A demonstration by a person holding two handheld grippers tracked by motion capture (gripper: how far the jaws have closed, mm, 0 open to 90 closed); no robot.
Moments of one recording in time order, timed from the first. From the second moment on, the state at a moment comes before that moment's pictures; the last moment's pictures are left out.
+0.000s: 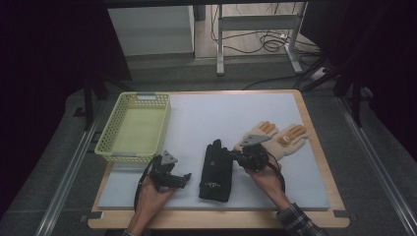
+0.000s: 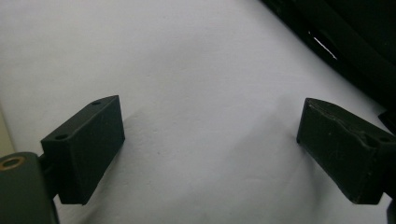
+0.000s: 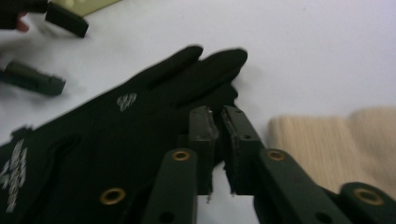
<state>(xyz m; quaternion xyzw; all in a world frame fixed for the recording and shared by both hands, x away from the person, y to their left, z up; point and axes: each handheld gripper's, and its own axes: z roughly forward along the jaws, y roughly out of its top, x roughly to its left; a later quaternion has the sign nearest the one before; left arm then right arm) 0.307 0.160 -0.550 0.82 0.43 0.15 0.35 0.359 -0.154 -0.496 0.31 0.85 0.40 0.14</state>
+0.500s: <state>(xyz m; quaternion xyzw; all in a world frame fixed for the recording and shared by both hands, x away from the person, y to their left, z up) 0.290 0.181 -0.550 0.82 0.43 0.15 0.35 0.317 -0.182 -0.518 0.28 0.87 0.39 0.10</state>
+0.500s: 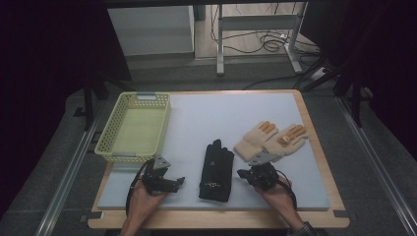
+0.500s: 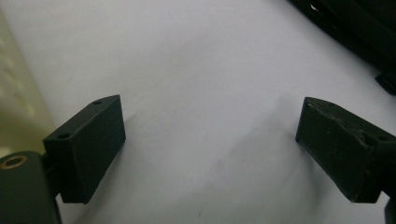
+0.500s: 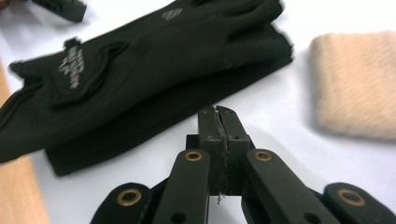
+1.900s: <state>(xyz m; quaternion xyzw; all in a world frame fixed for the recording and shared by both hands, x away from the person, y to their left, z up) 0.274 0.195 -0.553 0.82 0.42 0.15 0.36 0.328 -0.092 -0.537 0.26 0.88 0.39 0.09</state>
